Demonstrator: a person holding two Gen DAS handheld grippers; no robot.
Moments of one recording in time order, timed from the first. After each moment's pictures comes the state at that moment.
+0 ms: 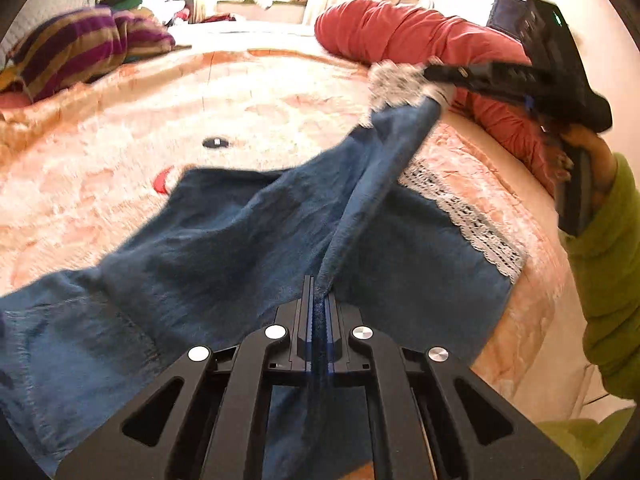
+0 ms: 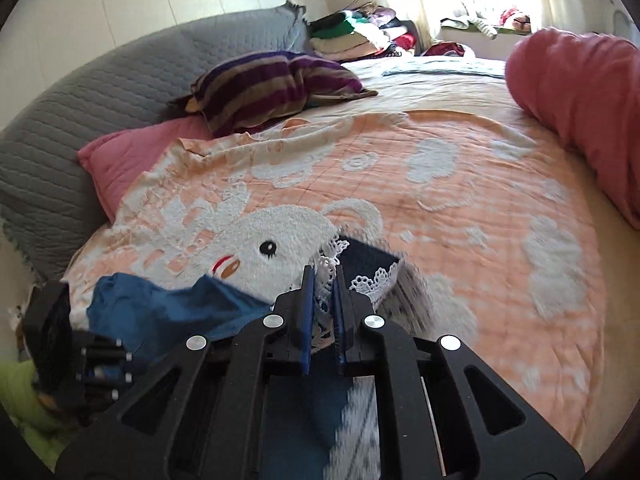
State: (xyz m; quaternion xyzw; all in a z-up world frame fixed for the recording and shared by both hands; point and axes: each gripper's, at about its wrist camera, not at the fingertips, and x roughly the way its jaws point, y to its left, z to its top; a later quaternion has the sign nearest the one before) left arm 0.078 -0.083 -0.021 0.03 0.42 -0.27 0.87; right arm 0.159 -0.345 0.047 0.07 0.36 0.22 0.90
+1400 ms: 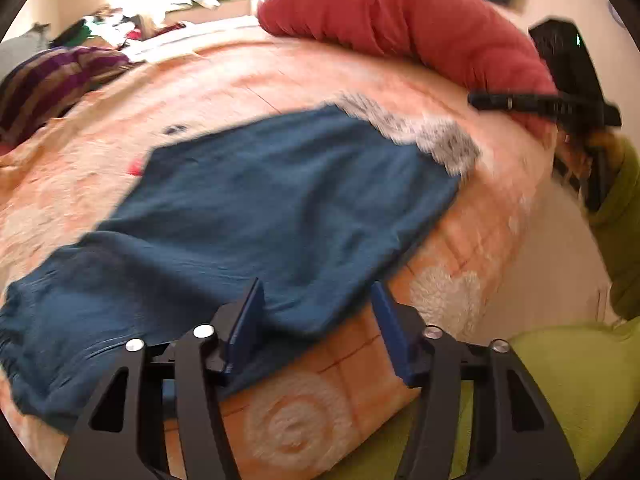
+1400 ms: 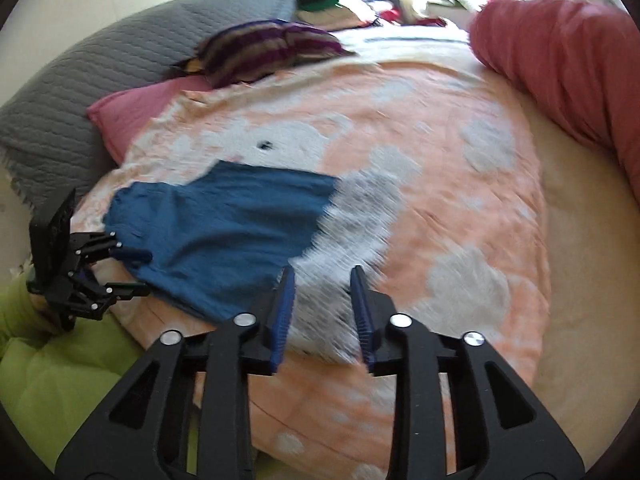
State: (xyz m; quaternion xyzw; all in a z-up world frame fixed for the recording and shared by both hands) left arm 0.003 -0.088 -0.019 0.11 0.42 -0.31 0.85; right arm 0.032 -0.377 0.016 0.03 0.40 0.23 0.88
